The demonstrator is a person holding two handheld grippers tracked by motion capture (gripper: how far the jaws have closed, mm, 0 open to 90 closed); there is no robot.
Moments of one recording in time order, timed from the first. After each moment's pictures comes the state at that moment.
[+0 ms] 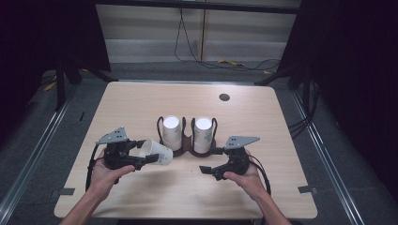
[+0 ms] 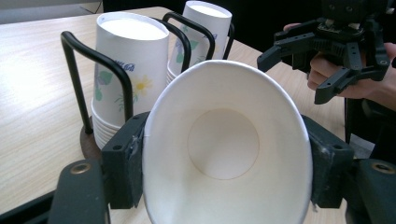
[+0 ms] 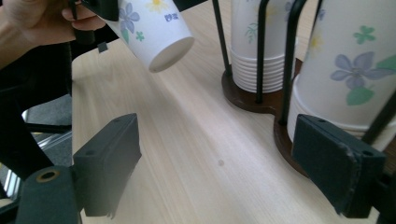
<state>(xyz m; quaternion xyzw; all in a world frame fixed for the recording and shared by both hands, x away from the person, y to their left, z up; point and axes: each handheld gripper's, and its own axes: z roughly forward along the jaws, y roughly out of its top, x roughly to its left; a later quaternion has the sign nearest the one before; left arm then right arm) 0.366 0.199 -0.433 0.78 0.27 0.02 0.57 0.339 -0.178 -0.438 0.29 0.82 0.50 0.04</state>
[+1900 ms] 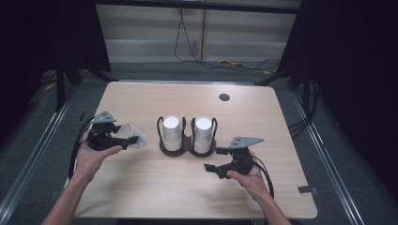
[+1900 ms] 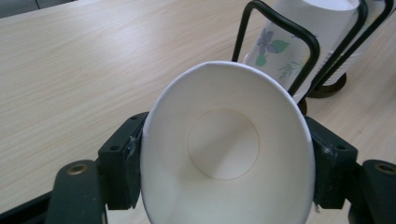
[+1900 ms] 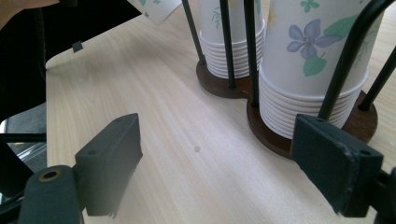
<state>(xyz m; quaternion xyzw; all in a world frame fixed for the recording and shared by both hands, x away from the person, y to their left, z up) 0.416 0.239 -0.420 0.82 0.37 0.12 0.43 0.341 -0.190 -0.449 0.33 0.81 0.49 0.06</state>
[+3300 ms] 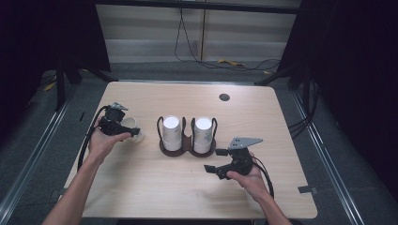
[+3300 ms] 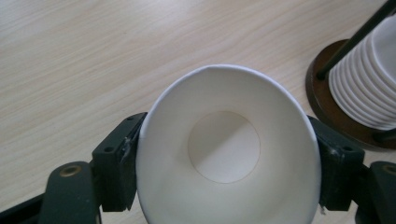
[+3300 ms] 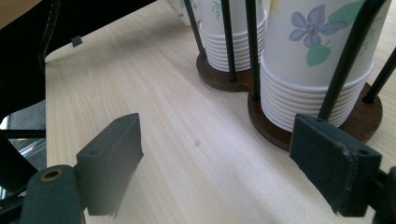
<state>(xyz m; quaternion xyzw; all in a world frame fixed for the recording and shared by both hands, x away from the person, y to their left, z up) 0.474 0.221 -0.443 0.84 0.43 0.14 0.30 0.341 -0.190 -0.452 0.33 0.81 0.48 0.05</state>
